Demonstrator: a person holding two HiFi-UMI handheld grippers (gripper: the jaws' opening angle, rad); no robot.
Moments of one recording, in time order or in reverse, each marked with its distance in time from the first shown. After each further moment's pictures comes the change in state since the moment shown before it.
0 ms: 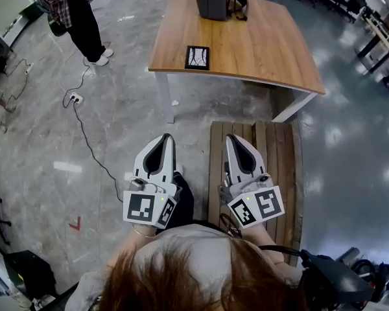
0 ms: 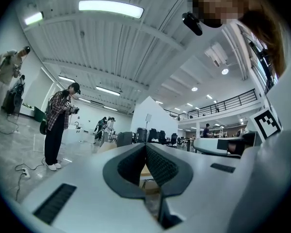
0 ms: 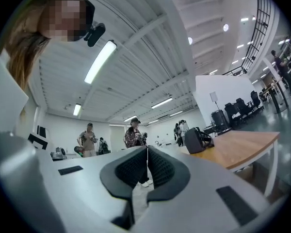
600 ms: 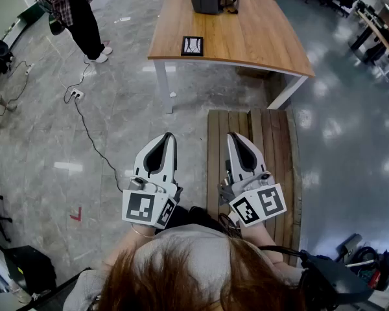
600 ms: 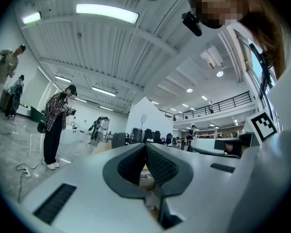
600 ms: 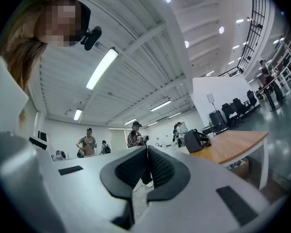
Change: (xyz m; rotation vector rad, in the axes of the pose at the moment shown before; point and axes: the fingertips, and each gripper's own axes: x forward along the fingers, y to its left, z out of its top) left arm -0.104 -0.070 0.023 0.003 0.001 -0.039; right arm -0.110 0.055 0.025 0.054 -0.025 -0.003
